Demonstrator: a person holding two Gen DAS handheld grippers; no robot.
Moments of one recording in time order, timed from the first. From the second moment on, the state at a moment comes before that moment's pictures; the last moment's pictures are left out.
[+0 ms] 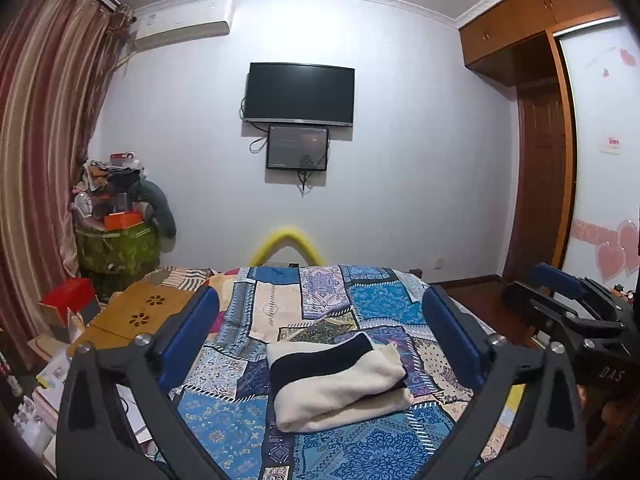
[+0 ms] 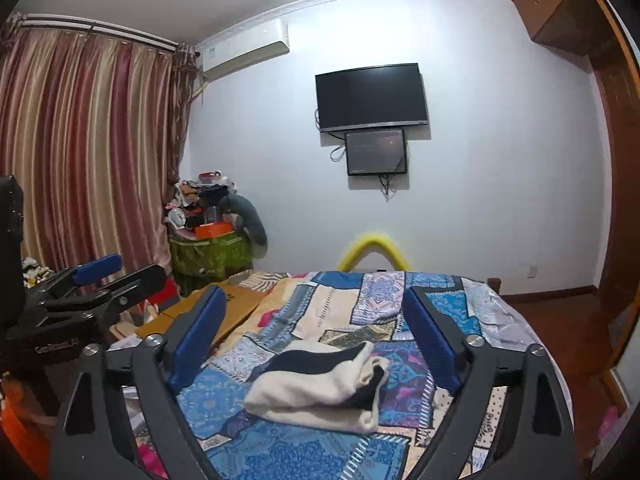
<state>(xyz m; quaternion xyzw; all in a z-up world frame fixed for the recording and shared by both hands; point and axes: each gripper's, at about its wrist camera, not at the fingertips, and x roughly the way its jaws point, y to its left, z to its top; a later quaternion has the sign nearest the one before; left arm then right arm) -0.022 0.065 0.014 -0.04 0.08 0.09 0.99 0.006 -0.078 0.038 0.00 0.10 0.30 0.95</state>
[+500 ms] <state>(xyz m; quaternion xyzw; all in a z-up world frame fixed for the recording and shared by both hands) -0.020 0.054 0.003 -0.03 0.10 0.08 0.99 -0.001 -0.085 0.031 0.00 0.11 0.28 0.95</state>
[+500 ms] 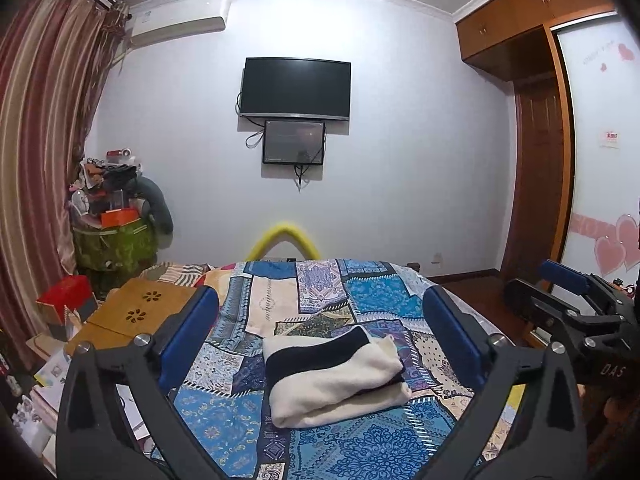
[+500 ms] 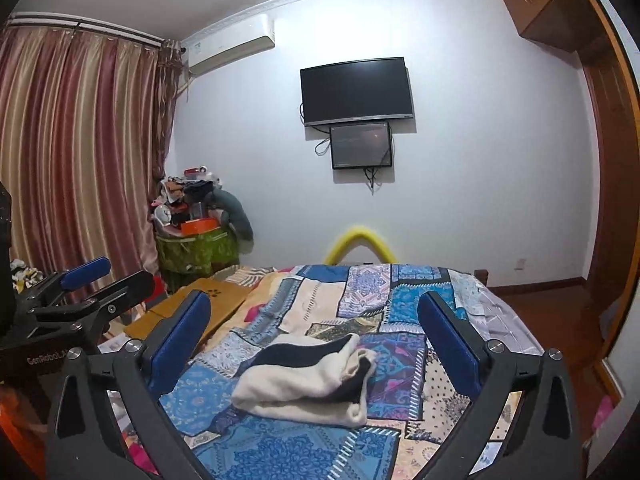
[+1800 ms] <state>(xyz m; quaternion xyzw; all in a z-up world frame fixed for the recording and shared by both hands) -0.014 0.048 0.002 -0.04 0.11 0.06 0.99 -0.003 -0.090 0.037 0.00 0.12 0.27 0.96</state>
